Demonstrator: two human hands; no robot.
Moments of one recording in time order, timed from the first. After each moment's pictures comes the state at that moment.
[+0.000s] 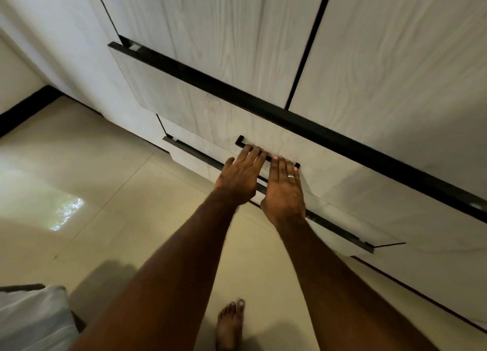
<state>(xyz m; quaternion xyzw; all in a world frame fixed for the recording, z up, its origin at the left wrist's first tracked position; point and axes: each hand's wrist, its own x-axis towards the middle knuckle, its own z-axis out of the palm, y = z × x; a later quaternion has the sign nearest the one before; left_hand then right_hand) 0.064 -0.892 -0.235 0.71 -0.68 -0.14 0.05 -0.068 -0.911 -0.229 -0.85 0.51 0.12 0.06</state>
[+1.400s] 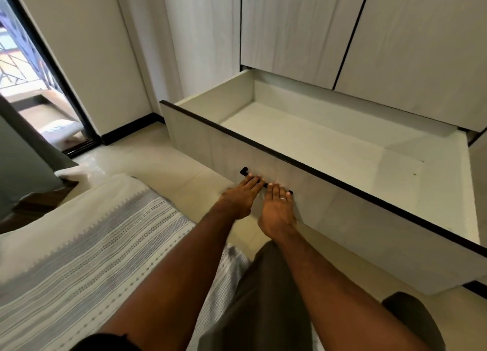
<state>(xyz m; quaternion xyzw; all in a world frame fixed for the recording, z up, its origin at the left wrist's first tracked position) 0.071 -0.424 -0.233 0.74 -0.66 -0.11 -0.01 -0.067 -0.448 -0.224 -0.88 0.46 0.07 0.04</state>
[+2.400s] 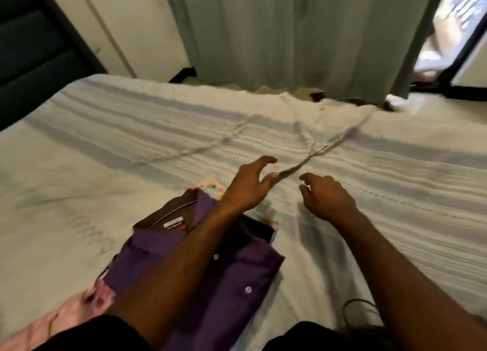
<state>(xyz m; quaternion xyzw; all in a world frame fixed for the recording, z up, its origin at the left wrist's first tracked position) -0.013 0.221 -0.193 0.92 0.01 0.08 0.38 0.039 0.024 -0.214 -0.96 -0.19 0.12 0.18</state>
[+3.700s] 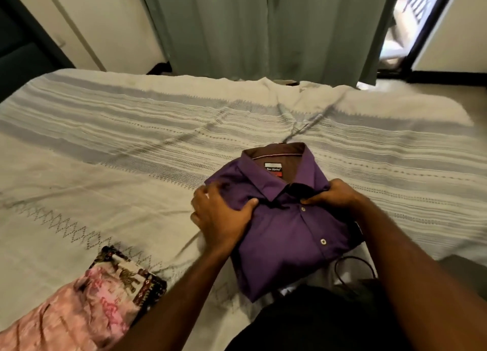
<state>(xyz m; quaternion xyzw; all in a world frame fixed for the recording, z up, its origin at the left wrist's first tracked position) -0.132 0.205 -0.248 0.89 0.32 0.18 0.27 -0.006 -0.035 -0.250 -0.85 0.04 0.30 0.44</state>
